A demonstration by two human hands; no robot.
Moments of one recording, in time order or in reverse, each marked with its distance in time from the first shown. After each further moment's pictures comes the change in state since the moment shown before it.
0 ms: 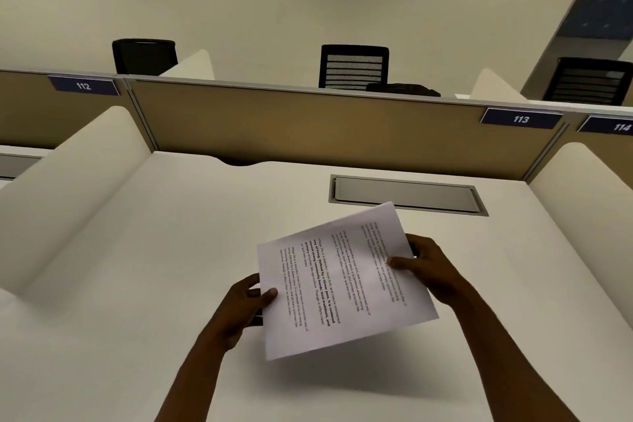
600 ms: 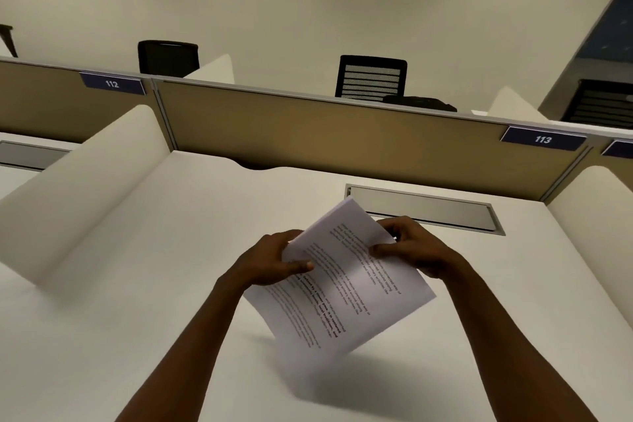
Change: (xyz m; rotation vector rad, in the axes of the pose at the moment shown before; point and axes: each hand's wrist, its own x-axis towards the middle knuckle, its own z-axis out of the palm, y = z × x) left_hand 0.015 0.106 -0.001 0.809 -0.149 0.383; right_hand 0.031 -0.084 0.036 -0.135 -0.316 -0.113
